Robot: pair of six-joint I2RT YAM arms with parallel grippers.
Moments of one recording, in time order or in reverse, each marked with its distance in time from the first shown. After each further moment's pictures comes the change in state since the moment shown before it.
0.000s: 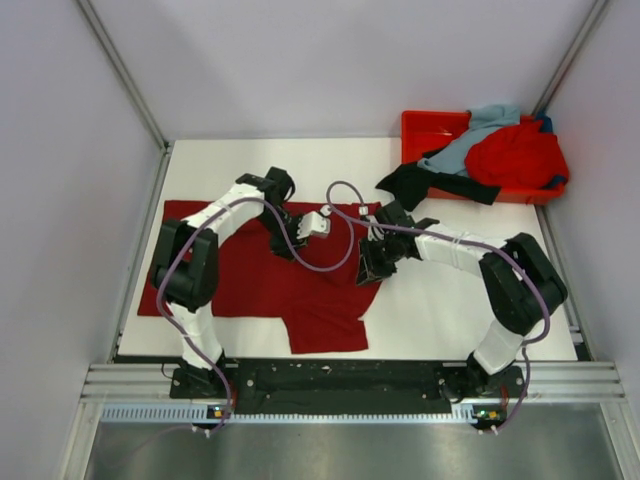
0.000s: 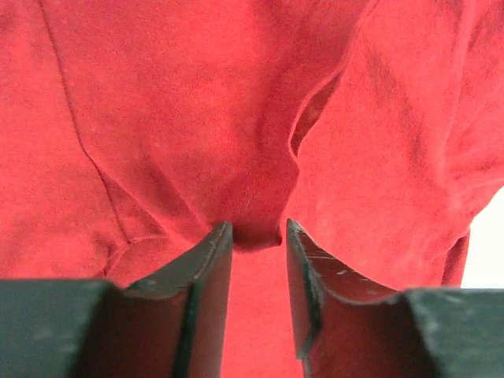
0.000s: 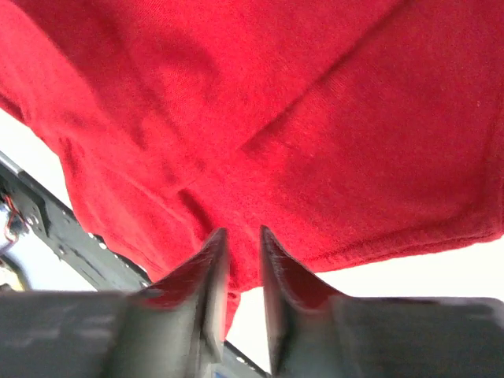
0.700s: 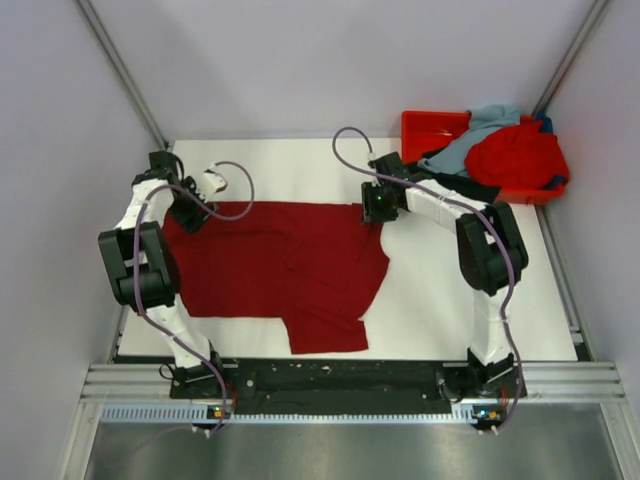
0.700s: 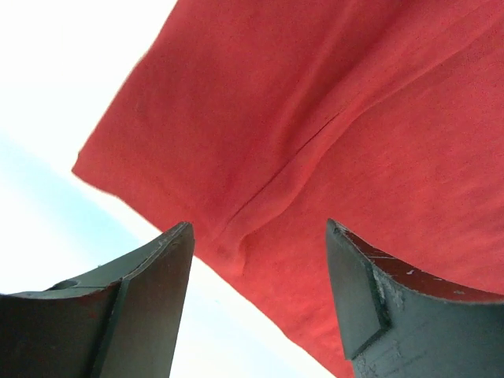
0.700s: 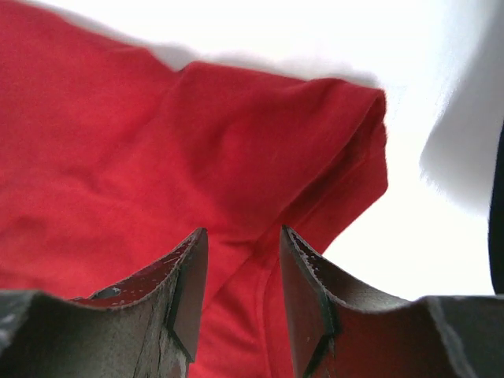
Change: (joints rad) left arm 0.567 -0.031 0.038 0.235 -0.303 -0.146; right arm -0.150 0.316 0.489 -0.062 0.298 -0.089
